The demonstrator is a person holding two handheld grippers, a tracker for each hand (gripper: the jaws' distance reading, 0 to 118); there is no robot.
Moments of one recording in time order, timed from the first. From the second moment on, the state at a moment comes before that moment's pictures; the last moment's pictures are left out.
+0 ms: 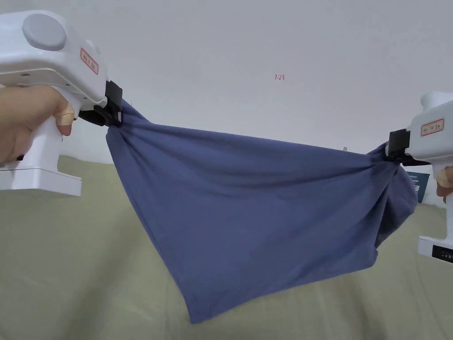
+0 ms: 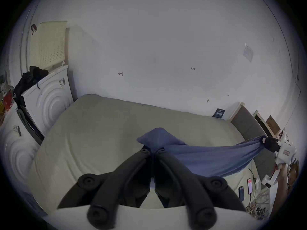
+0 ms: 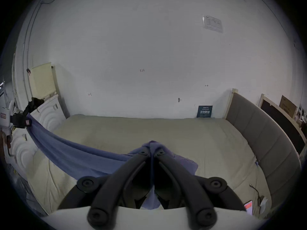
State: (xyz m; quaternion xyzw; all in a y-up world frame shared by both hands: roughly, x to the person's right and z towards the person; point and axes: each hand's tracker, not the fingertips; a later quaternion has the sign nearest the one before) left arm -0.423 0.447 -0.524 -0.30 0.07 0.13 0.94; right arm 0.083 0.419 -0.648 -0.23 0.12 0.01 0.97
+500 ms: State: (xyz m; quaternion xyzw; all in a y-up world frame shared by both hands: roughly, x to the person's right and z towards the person) left arm -0.430 0.388 -0.532 -0.35 0.09 0.14 0.92; right arm 0.090 0.358 -0.671 -0.30 0.14 -0.04 0.94
